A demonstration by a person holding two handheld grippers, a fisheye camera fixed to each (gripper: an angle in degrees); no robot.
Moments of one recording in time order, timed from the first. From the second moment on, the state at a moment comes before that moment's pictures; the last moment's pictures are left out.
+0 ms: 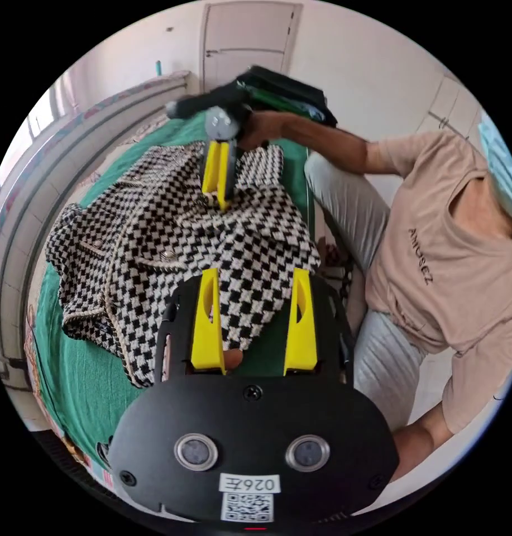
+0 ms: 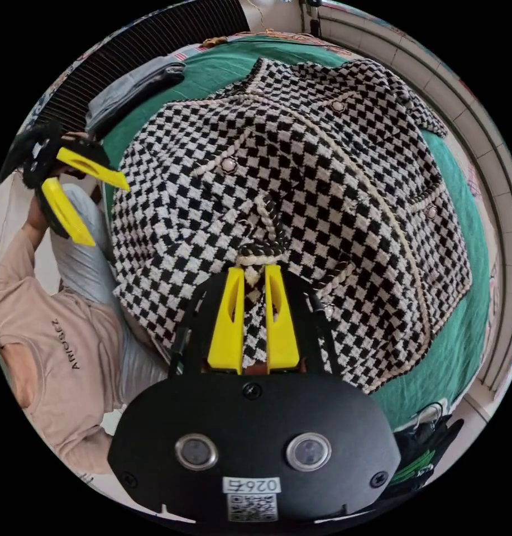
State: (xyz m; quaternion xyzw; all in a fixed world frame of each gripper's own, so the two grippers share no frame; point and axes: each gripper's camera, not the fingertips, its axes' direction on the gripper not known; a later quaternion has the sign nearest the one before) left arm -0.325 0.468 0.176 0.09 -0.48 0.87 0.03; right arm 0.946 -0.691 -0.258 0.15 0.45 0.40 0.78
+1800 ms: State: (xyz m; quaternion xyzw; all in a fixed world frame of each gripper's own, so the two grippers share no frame) left arm -0.069 0.349 -0.001 -0.02 -0.23 0.93 0.27; right arm 1.039 -0.624 -0.362 0.24 0.62 0.31 0.68
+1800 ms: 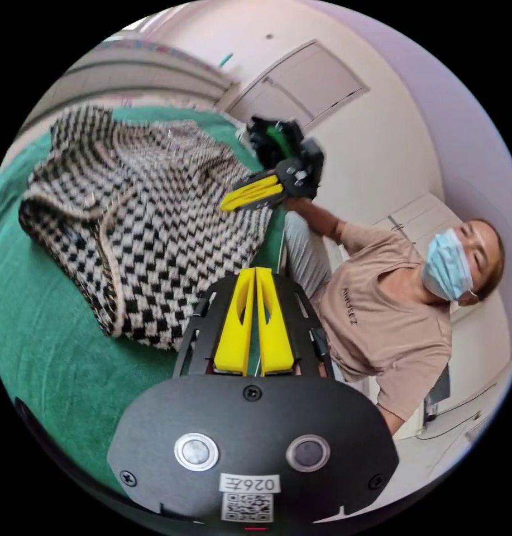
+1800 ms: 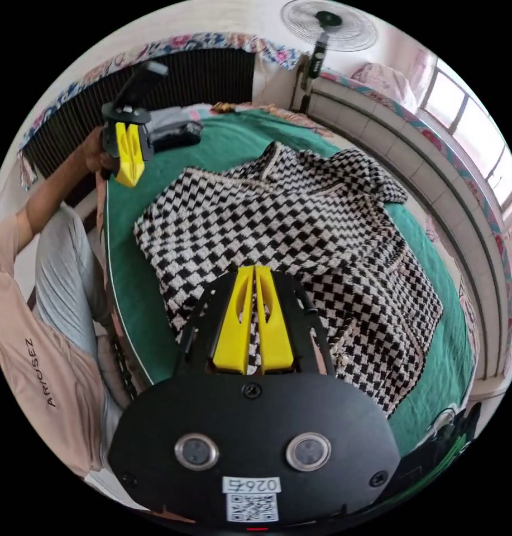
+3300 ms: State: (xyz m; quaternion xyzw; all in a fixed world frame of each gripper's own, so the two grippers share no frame) left arm 0.052 0.263 0.053 0.09 -0.30 0.93 0.17; right arm 0.906 -0.395 -0.522 0.32 0.64 0.20 0.67
